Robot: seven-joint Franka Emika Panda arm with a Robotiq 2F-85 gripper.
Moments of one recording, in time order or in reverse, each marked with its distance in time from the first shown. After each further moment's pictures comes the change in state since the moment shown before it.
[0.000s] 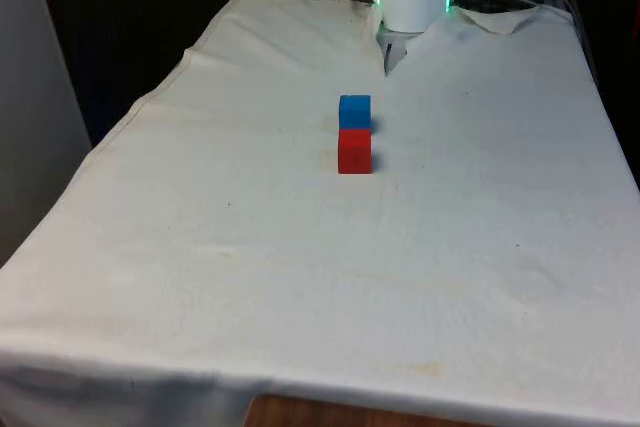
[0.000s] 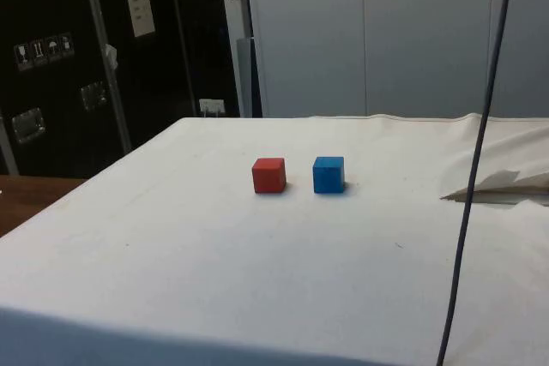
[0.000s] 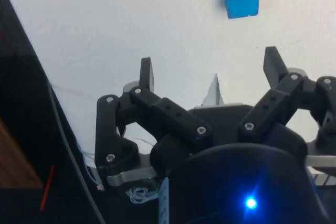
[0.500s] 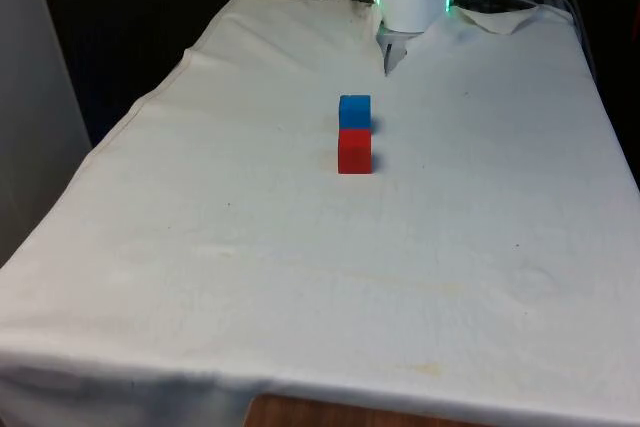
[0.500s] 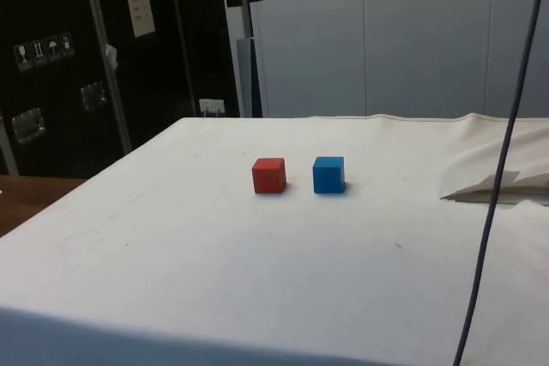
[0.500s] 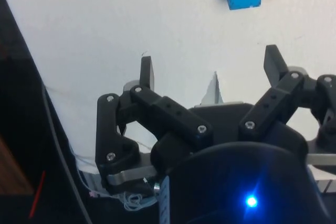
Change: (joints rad) arm 0.000 -0.121 0.014 -0.167 -0.021 0.086 0.001
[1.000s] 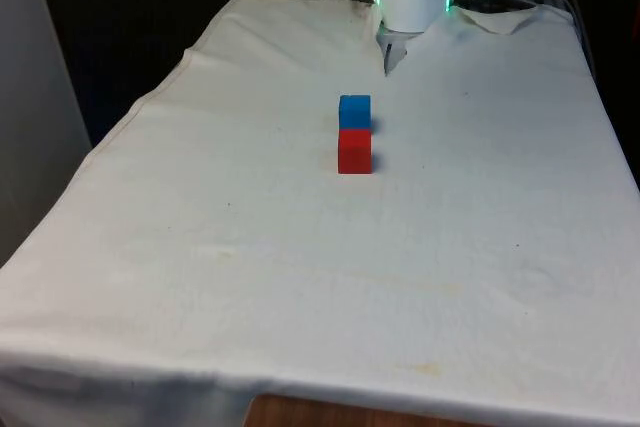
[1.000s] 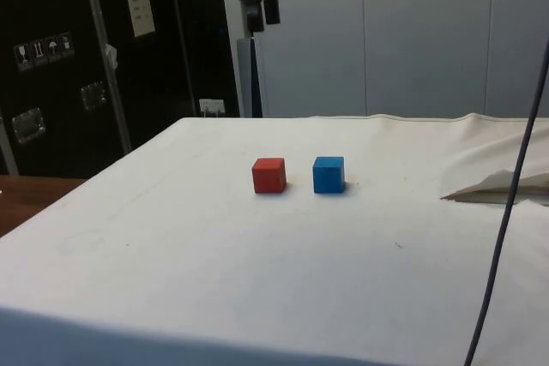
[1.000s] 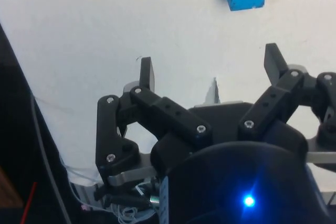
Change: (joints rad) arm 0.000 -0.069 0.003 -0.177 -0.016 0.134 -0.023
